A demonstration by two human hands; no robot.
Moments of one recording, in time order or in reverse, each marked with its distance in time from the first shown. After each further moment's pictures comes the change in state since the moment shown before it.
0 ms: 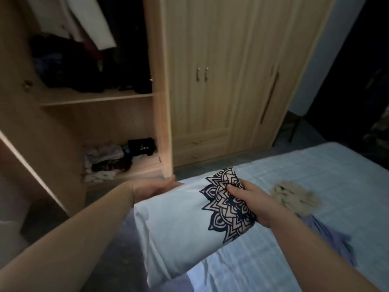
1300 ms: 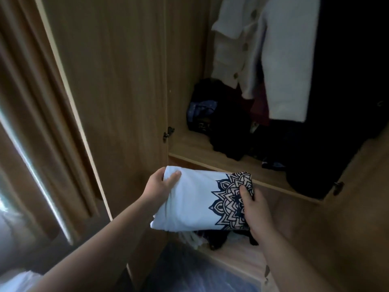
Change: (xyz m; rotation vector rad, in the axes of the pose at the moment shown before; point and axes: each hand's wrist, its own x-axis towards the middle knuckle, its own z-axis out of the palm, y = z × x) left_hand -0.117 0.243 -0.623 0.199 1.704 0.428; right_hand 0.682 -0.312 0.488 -0.159 -0.227 -0.422
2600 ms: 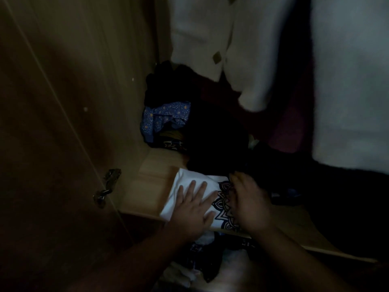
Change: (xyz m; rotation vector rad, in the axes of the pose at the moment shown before) left_hand 0.358 -0.128 0.210 1.036 -0.347 0.765; right_hand 0.371 0.052 0.065 -1.028 0.123 -0.562
